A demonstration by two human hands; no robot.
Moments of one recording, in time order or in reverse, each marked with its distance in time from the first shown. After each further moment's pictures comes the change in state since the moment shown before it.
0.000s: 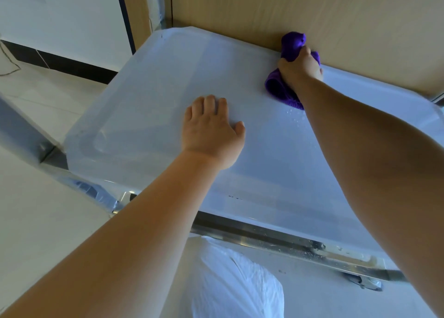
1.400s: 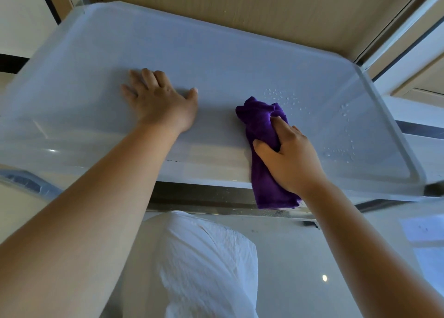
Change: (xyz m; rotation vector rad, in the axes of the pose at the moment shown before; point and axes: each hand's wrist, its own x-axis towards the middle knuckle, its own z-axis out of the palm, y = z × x) left_hand 0.008 0.025 0.012 0.015 -0.075 -0.210; right_hand -0.242 0.100 -0.080 0.012 -0.114 -0.287
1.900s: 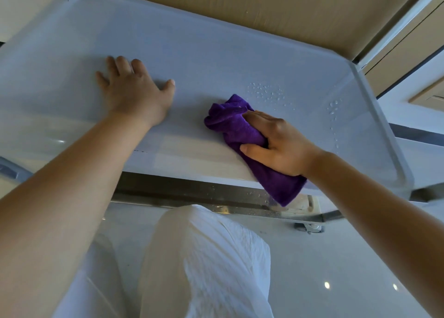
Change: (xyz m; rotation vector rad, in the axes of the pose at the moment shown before) left_hand 0.011 -0.064 -0.025 -0.007 0.119 0.023; right_hand 0.035 -0.017 0.008 0.021 -0.292 -0.525
